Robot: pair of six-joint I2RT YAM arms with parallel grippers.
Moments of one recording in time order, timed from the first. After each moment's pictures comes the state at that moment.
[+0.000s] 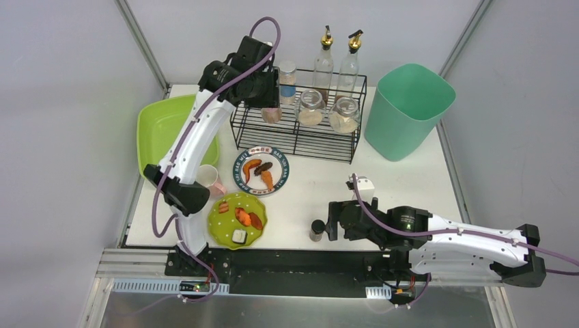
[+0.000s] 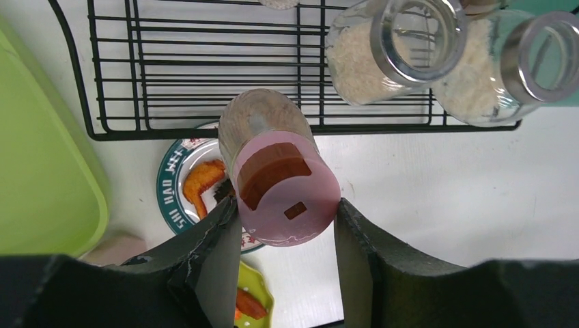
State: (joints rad) left arm -0.58 1.85 2.34 -1.26 -0.17 -0.41; right arm 1.37 0.83 0.79 -0.99 0.50 1.06
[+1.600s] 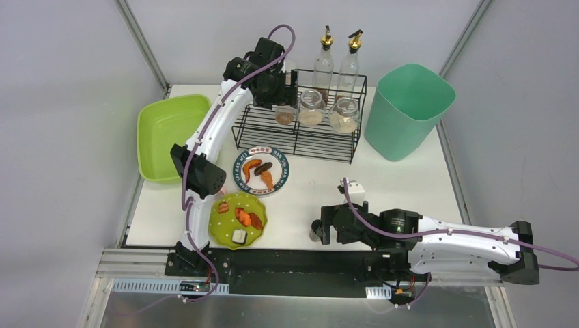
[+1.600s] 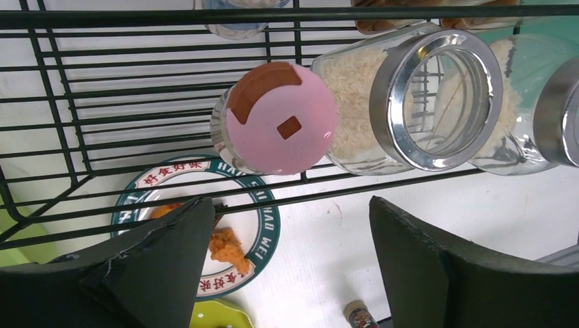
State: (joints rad) left arm -0.50 2.13 2.46 -1.20 0.01 -0.39; right arm 1.39 0.86 0.72 -0.85 0.44 1.06
